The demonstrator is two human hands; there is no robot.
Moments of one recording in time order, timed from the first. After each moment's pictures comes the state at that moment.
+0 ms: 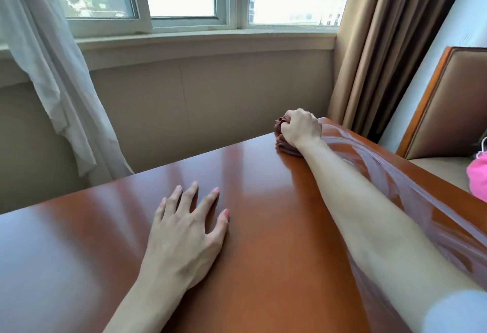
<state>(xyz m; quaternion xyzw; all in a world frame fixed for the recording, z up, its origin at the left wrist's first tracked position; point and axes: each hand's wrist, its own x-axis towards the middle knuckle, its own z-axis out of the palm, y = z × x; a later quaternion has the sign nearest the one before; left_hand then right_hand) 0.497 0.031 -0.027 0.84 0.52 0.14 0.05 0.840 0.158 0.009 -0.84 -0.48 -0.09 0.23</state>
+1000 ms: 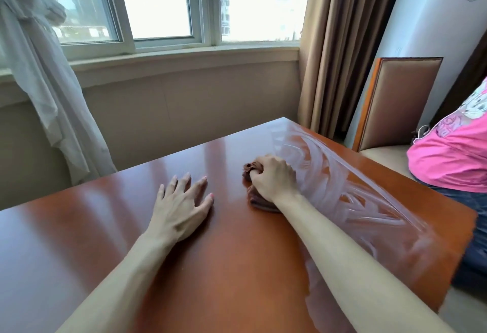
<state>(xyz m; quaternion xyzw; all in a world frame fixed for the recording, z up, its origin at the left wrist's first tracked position) 0.488 0.004 -0.012 0.87 0.48 0.09 0.09 0.721 -0.055 0.002 -0.81 -0.51 -0.06 0.28</state>
